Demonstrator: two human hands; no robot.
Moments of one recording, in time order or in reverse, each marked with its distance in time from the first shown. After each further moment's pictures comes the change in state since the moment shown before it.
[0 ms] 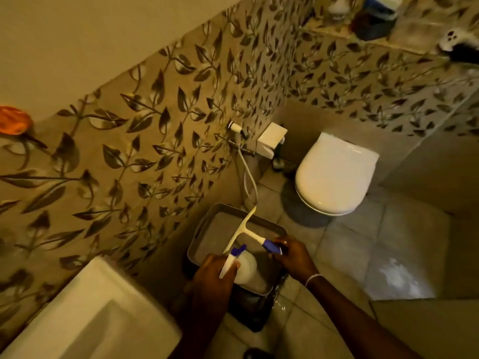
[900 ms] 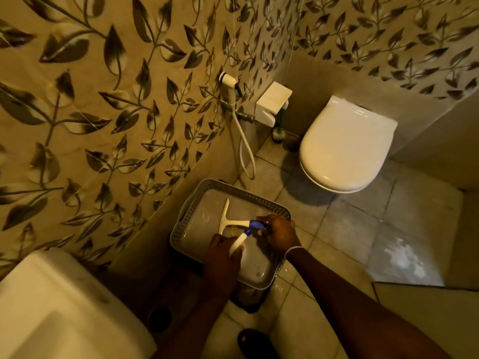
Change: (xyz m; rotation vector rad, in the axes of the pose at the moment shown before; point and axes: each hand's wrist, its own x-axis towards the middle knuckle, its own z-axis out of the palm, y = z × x) left_hand 0.065 -0.054 0.103 0.176 -0.147 0.027; right_hand 0.106 0.070 0.074 -0.292 -0.094 0.004
